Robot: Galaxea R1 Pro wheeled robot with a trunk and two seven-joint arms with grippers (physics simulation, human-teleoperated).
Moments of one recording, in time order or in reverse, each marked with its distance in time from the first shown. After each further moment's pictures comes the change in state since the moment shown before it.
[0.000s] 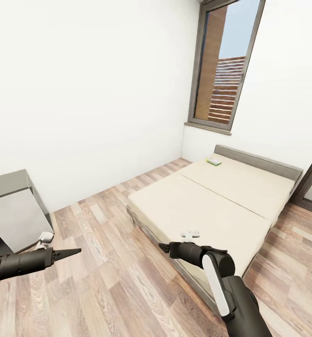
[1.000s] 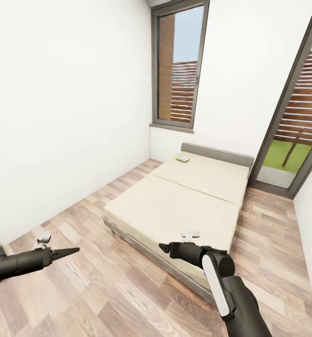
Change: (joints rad) left arm 0.002 -0.002 0.026 0.002 -0.003 -0.007 0.012; right arm 0.000 0.001 -0.001 0.004 0.000 -0.003 0.000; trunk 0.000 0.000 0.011
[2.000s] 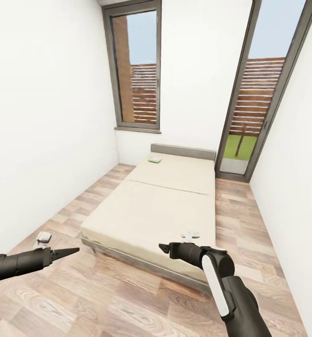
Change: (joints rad) left arm 0.000 0.000 -0.001 0.000 -0.001 0.000 0.000; right arm 0.000 0.000 0.000 0.004 0.000 0.000 0.000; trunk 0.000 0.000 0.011
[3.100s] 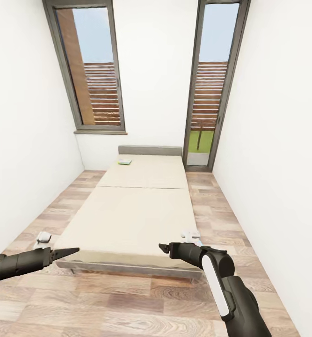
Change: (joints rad) left arm 0.000 0.000 0.001 0.000 0.000 0.000 0.000; right arm 0.000 0.000 0.000 0.000 0.000 0.000 0.000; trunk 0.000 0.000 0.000
